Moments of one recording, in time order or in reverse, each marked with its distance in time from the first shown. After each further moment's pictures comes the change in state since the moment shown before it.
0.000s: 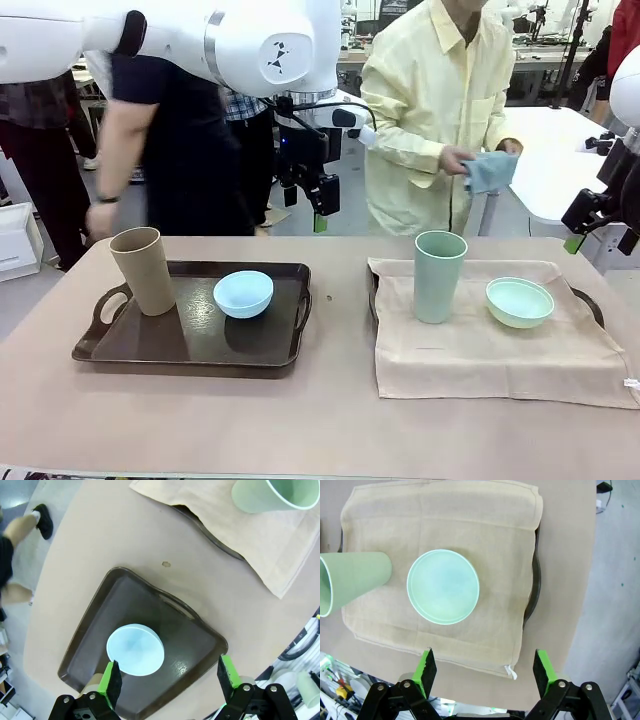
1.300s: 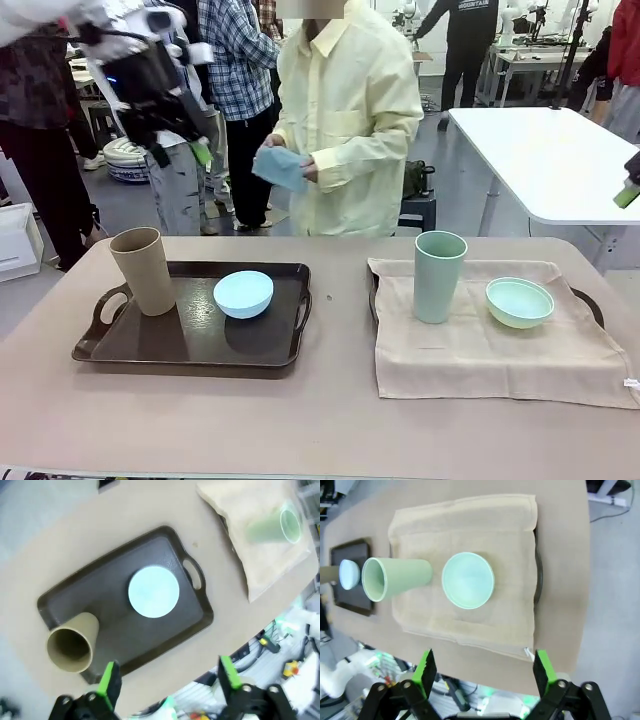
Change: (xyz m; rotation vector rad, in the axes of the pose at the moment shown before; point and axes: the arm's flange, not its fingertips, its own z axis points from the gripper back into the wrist) left arm -0.201 0.147 0.082 -0.296 -0.214 0.502; right arm -0.028 -0.066 0.075 0.260 -0.079 -0.131
